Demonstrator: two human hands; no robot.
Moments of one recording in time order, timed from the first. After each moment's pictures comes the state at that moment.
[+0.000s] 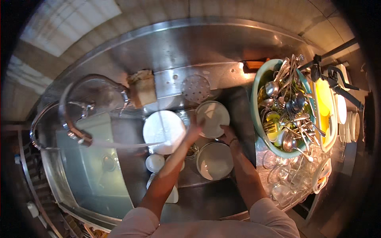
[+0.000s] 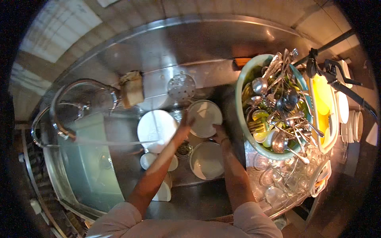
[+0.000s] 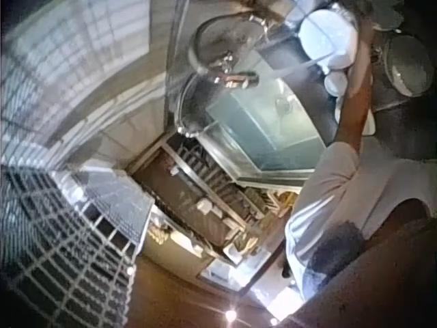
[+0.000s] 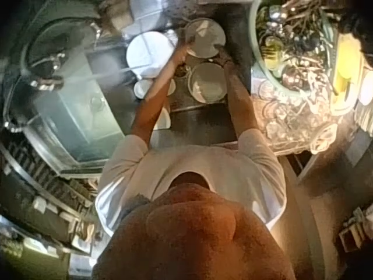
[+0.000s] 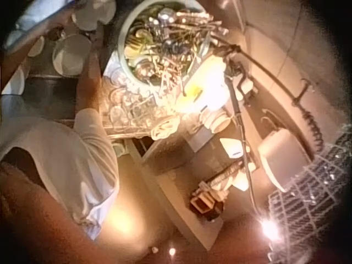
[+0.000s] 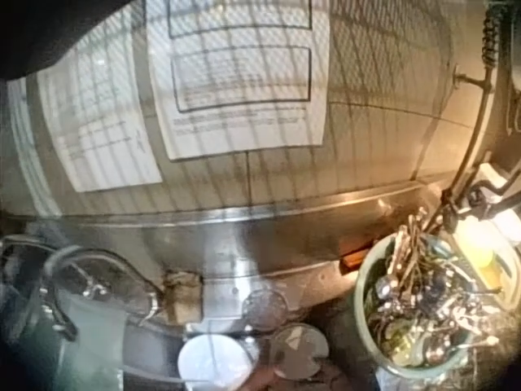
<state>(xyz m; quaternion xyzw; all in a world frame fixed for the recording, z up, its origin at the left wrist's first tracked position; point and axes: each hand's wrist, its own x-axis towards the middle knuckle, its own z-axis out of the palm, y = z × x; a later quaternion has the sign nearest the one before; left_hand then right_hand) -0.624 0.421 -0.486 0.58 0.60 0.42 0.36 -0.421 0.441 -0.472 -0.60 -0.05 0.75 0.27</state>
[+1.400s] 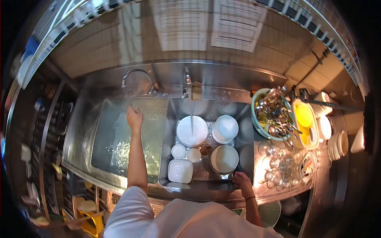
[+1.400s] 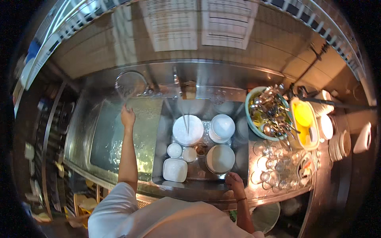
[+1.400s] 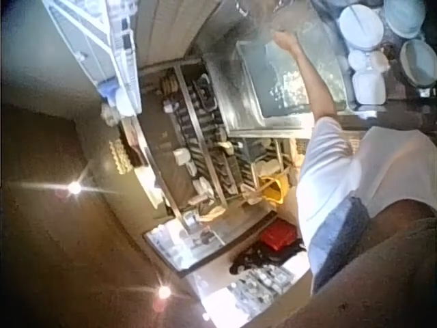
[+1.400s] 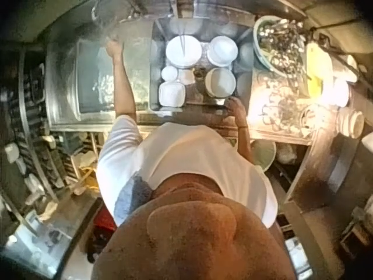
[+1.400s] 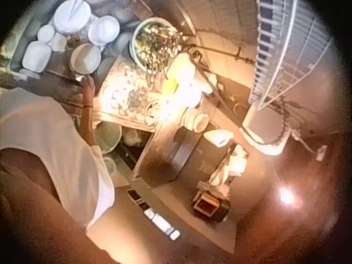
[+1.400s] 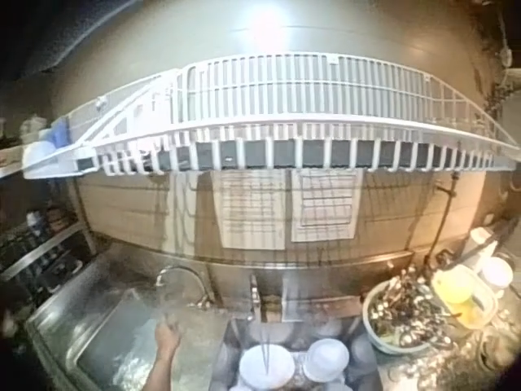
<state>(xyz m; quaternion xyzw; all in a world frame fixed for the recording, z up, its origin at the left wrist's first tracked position) -0.933 0.296 -0.165 0.38 0.84 0.38 -0.05 -0.370 0.123 -0.152 -0.64 -0.30 0.65 0.27</state>
